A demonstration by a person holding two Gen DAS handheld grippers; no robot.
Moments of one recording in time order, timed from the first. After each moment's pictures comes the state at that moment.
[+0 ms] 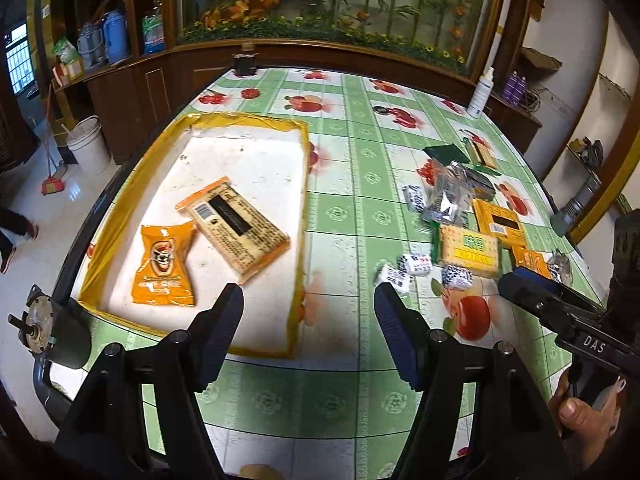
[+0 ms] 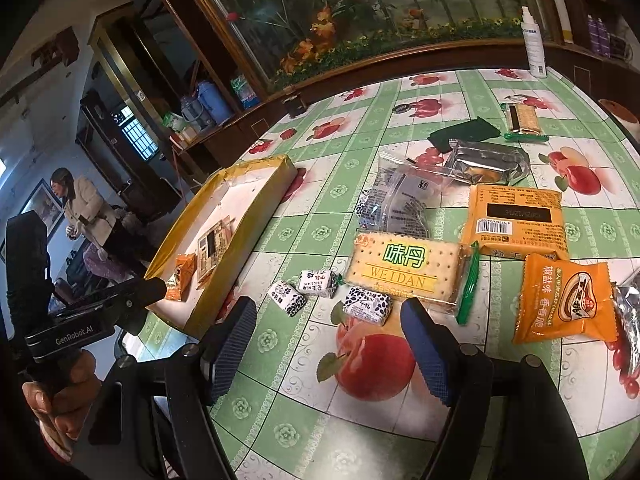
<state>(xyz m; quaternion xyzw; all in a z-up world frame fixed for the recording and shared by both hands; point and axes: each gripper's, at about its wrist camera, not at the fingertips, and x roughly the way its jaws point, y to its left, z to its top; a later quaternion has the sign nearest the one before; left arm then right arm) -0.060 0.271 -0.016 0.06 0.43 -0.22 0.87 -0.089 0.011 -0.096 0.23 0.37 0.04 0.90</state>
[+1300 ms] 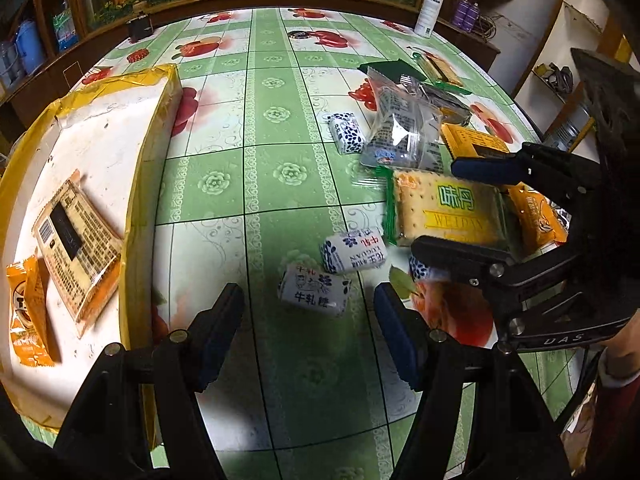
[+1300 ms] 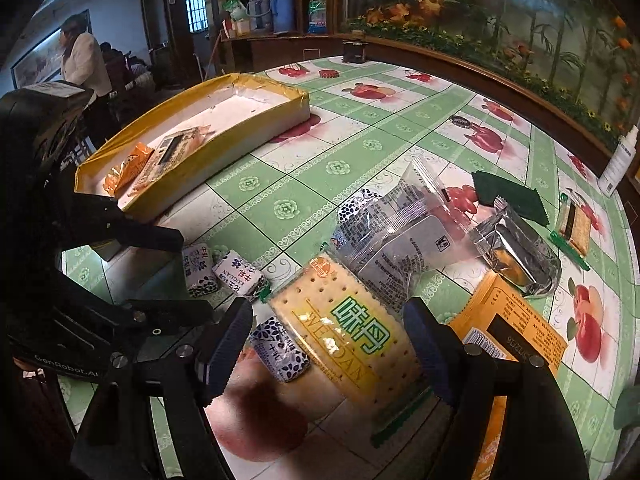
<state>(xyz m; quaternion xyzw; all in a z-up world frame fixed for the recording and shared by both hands) -0.032 0.183 -0.082 0.13 0.49 -0.31 0.81 -0.010 0.012 -0.129 -0.04 0.45 0.12 0.89</state>
